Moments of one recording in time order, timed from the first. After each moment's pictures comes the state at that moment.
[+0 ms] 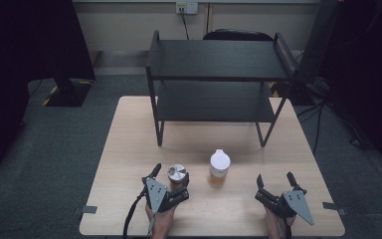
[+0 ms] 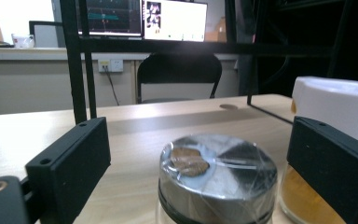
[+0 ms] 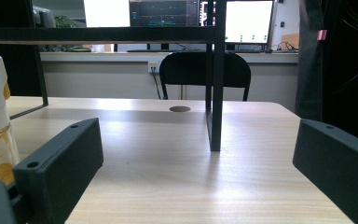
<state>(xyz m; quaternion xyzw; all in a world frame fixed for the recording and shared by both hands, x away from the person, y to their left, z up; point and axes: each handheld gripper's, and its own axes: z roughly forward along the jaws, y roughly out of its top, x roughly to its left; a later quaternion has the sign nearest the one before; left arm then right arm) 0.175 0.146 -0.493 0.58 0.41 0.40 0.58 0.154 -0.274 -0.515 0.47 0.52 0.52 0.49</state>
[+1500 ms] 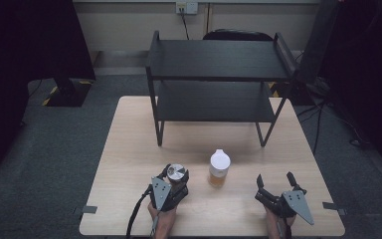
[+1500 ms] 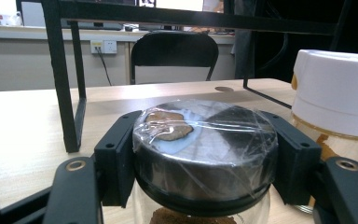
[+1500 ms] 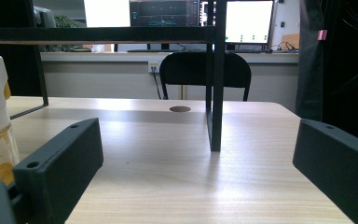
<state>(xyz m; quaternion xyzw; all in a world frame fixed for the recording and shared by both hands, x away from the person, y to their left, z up) 0.182 0.145 -0.494 0.59 0.42 0.37 0.58 0.154 -0.275 -0.515 0.47 0.52 0.52 0.49</state>
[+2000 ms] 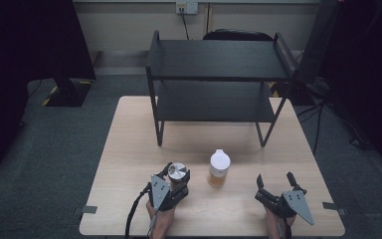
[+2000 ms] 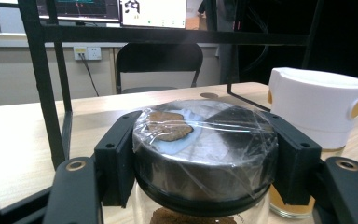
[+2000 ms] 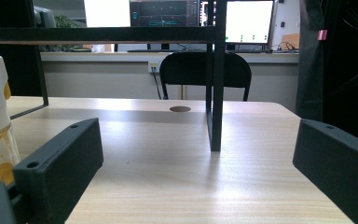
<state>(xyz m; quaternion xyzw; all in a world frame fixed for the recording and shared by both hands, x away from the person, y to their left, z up) 0.183 0.156 -0.478 0.61 0.39 0.36 0.59 0.154 -0.275 -0.515 0.47 0.52 0.52 0.49</state>
